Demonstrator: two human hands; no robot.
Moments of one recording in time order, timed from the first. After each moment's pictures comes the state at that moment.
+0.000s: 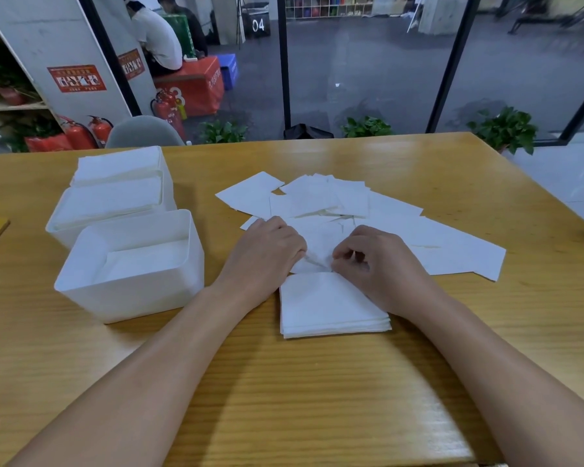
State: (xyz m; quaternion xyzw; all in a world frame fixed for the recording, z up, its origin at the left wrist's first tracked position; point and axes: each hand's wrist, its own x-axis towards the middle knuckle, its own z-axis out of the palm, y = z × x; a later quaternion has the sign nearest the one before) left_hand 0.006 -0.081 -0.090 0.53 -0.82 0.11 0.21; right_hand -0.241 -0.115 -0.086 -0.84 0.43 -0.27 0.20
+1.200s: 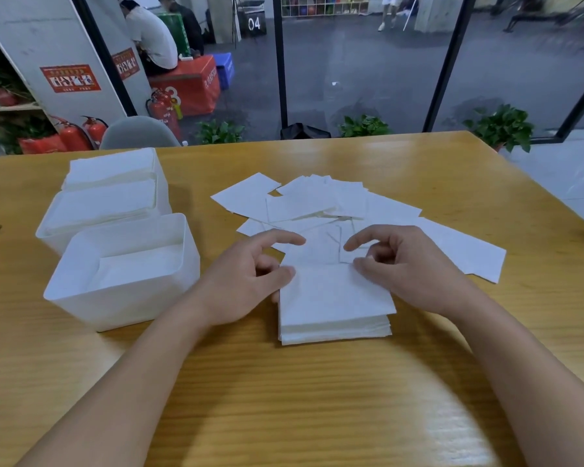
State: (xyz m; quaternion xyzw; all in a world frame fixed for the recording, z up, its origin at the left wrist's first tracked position) left_hand 0.026 -0.045 -0.074 0.53 -0.68 -0.38 0.35; right_hand -0.273 -0.118 -0.067 -0.77 0.41 -0.29 0.39
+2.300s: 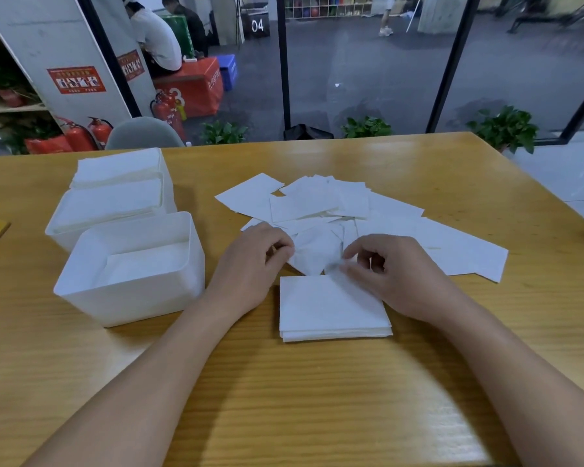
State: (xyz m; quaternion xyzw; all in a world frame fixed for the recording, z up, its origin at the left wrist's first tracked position) left_hand 0.017 -0.066 -0.089 0.63 -0.70 -0.12 0.32; right_hand -0.262 -0.117 -0.088 -0.83 0.42 -0.28 0.24
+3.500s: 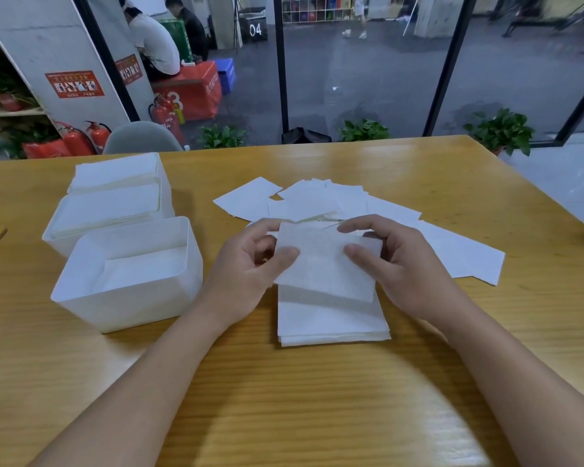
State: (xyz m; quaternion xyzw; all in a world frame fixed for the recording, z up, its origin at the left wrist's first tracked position) left_hand 0.011 -0.045 -0.070 0.49 -0.62 -0.37 0.50; right_hand -0.258 -0.106 -0.066 -0.77 0.37 -0.38 0.36
